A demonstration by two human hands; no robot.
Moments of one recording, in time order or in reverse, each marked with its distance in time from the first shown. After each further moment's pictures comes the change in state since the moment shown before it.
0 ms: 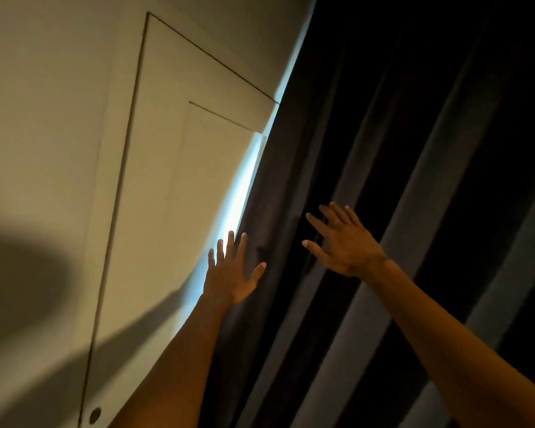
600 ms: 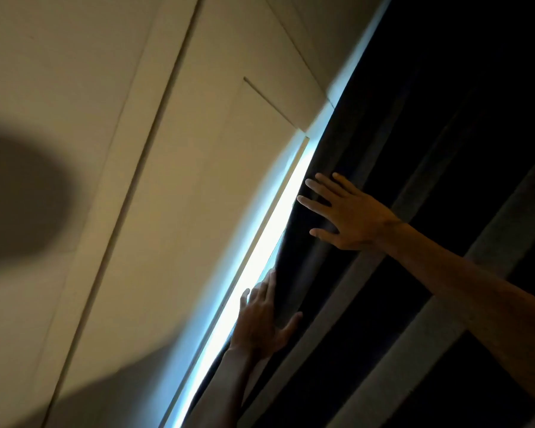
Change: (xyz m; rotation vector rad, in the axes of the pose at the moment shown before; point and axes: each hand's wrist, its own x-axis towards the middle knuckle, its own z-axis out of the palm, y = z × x) left_hand -0.002 -0.001 0.075 -0.346 0.147 0.144; right_hand 0.132 -0.006 -0.031 -0.428 0.103 -0.411
